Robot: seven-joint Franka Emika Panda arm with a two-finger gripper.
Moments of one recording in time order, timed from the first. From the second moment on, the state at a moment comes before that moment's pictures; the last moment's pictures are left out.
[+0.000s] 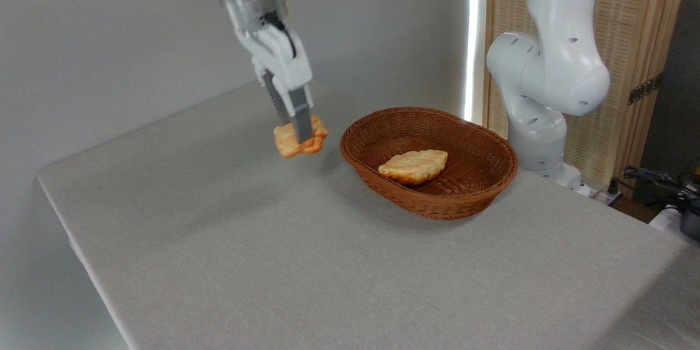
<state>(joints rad) -0.22 -0.17 -0.07 -1.94 -0.11 1.67 0.67</state>
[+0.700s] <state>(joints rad) -0.27 -0.35 -0.07 -2.21 -0.12 1.46 0.57</state>
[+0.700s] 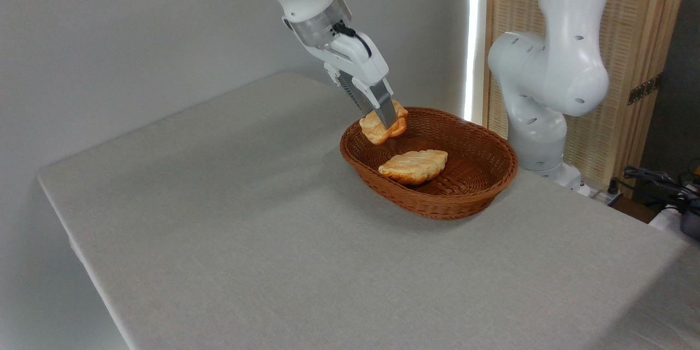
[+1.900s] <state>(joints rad) -0.32 -0.30 -0.03 -2.13 -0.10 1.69 0.57</state>
